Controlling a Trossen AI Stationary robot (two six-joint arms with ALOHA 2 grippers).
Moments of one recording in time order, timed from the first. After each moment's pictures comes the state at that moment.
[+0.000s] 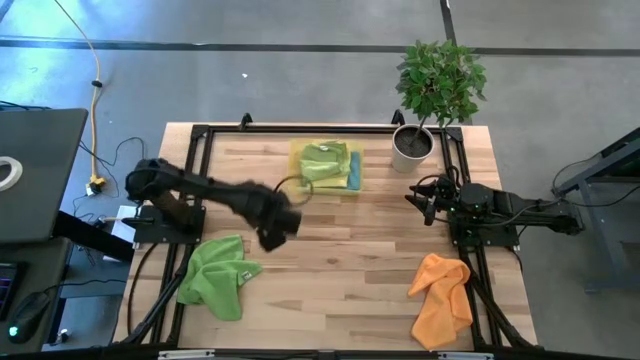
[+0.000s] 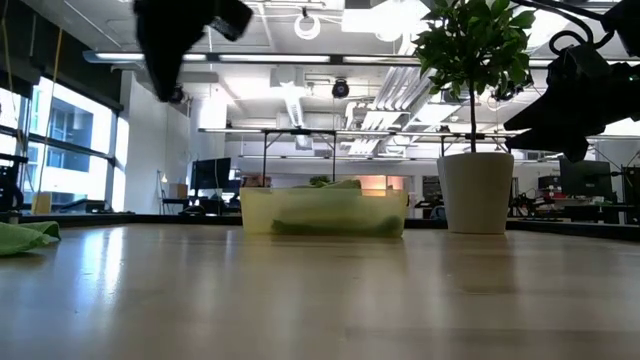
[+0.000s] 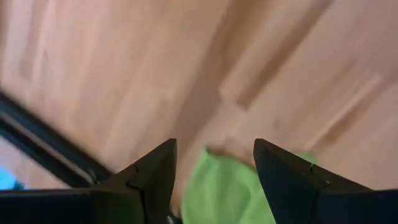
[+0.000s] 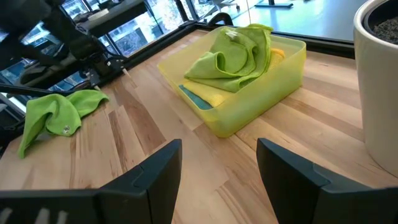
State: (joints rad) left arm -0.08 1.70 1.51 -1.53 -0.22 -0.78; right arm -0.05 0.04 0.13 -0.40 0.32 0.49
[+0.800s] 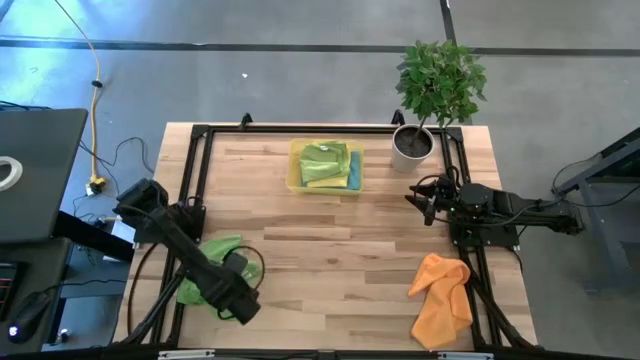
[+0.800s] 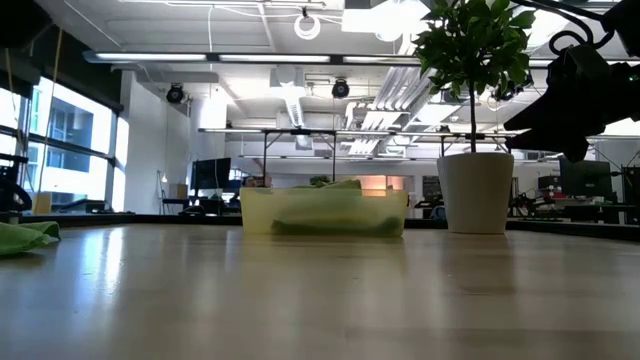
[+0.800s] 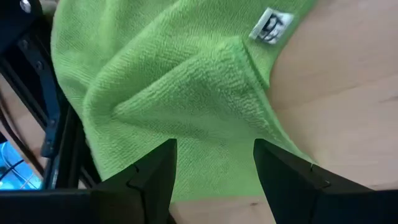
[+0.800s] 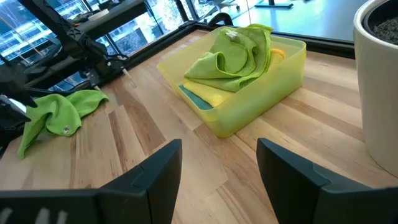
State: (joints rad) left arm -0.65 1.76 1.26 -1.30 0.13 -1.86; right arm -0.05 0.04 0.13 -0.40 0.32 0.49
